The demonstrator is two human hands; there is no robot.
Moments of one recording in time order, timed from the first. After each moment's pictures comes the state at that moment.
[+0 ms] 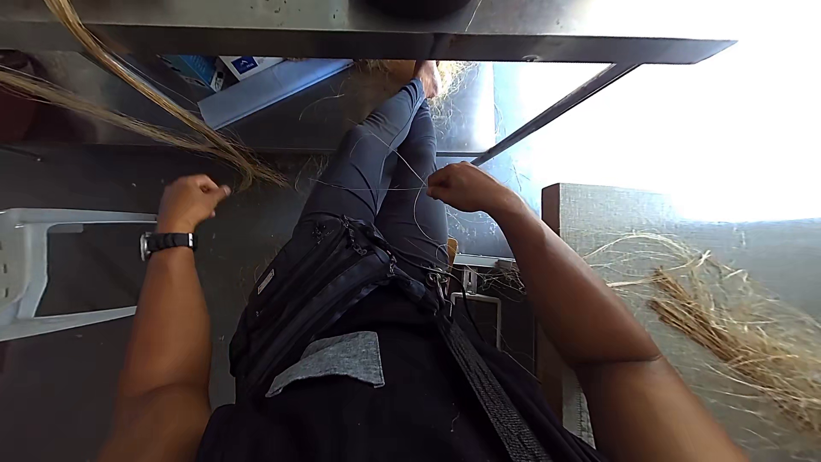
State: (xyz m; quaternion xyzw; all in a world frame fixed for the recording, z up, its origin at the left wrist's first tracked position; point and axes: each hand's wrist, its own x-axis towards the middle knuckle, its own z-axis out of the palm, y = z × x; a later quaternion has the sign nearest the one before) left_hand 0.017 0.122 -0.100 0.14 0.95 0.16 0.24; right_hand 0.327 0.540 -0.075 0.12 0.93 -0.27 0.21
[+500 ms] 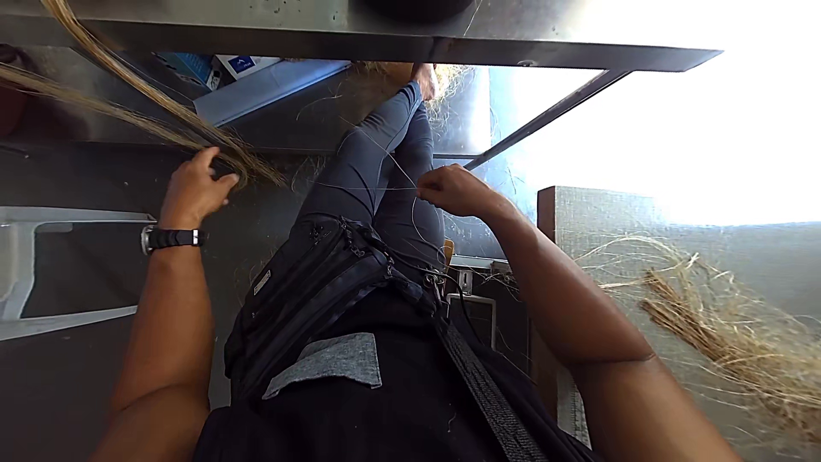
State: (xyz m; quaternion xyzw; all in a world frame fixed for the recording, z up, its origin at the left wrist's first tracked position) left_hand 0.035 0.160 -0.073 0.16 0.93 0.21 0.24; right_hand 0.328 0.526 -0.071 0.10 0.93 -0.32 0.14
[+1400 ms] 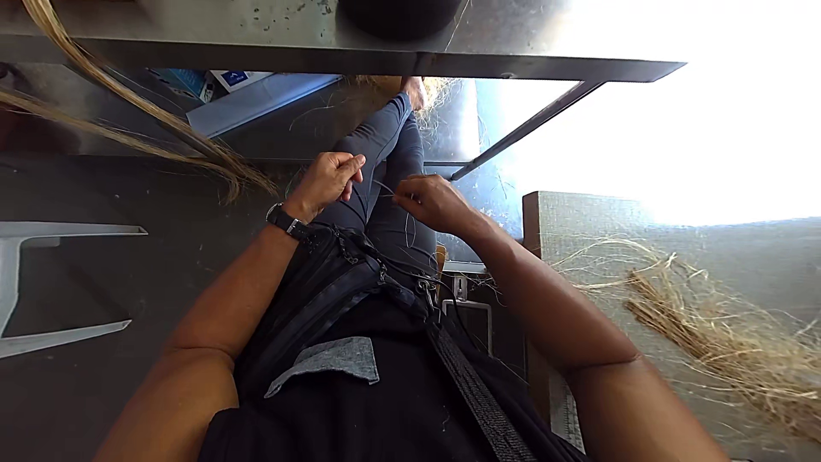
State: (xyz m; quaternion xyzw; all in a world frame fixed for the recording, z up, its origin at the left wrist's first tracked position) left_hand 0.141 0.327 -0.075 0.31 0.70 0.50 0.40; right_hand 0.331 0.498 -0.072 0.04 0.95 -0.31 -0.01
